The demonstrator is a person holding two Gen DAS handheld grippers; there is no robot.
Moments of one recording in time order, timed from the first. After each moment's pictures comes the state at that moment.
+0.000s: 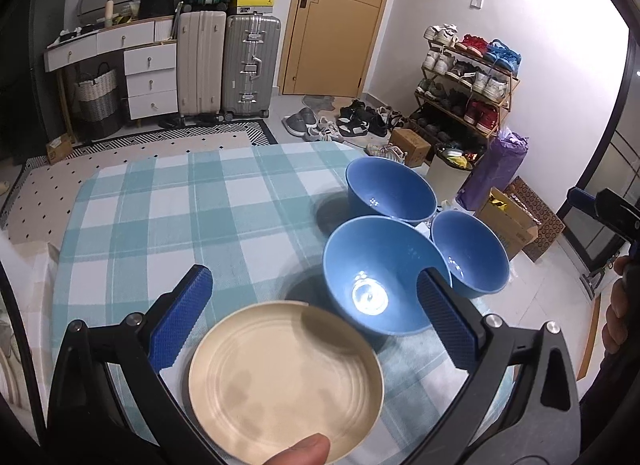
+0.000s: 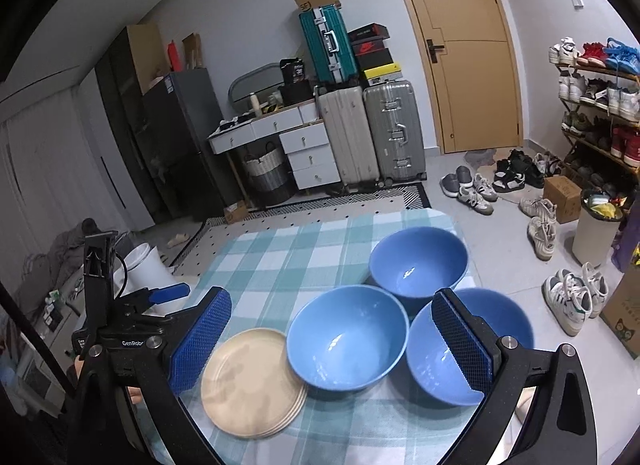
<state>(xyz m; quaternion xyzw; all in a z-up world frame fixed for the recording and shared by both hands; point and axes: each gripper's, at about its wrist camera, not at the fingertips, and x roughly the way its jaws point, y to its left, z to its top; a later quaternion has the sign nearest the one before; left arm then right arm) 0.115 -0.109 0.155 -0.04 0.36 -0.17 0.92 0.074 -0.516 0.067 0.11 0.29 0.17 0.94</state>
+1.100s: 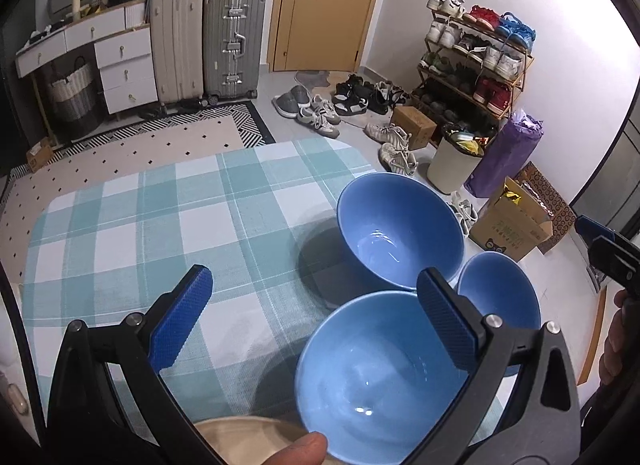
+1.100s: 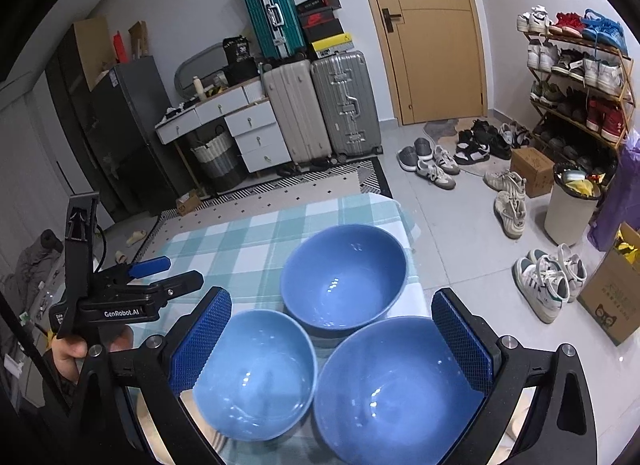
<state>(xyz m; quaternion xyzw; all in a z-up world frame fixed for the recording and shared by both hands) 0.298 -0.202 0.116 -0.01 0.41 -0.17 0.89 0.203 -0.575 0.014 0.10 0.35 0.10 0.92</state>
